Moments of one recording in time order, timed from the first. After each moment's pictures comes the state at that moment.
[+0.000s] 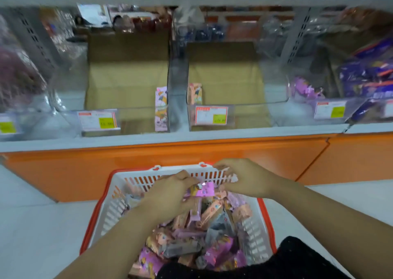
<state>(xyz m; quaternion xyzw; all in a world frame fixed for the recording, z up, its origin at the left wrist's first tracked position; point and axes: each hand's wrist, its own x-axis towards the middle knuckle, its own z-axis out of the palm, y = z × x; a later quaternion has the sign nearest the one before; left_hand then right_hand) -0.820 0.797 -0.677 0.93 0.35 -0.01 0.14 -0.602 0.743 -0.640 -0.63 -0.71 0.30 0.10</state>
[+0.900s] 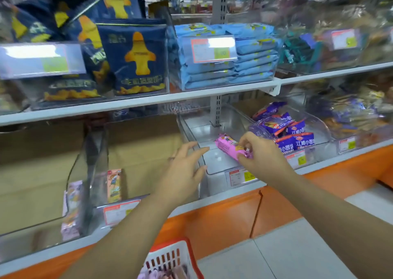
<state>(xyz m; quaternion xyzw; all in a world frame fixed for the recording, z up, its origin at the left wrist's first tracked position) -0.577 0.847 -0.528 0.92 0.29 0.22 0.17 -0.397 0.741 -0.507 -0.80 -0.52 -0.03 0.29</state>
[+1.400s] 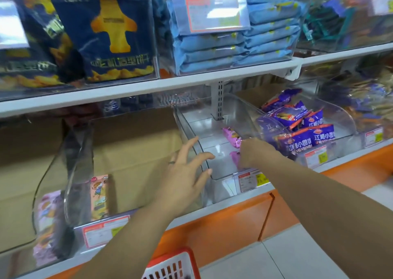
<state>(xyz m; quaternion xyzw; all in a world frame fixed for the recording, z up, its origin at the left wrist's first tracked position) -0.561 0.874 -0.556 0.92 0.28 0.19 0.18 -0.347 0.834 -0.560 -0.88 -0.46 0.05 -0.01</state>
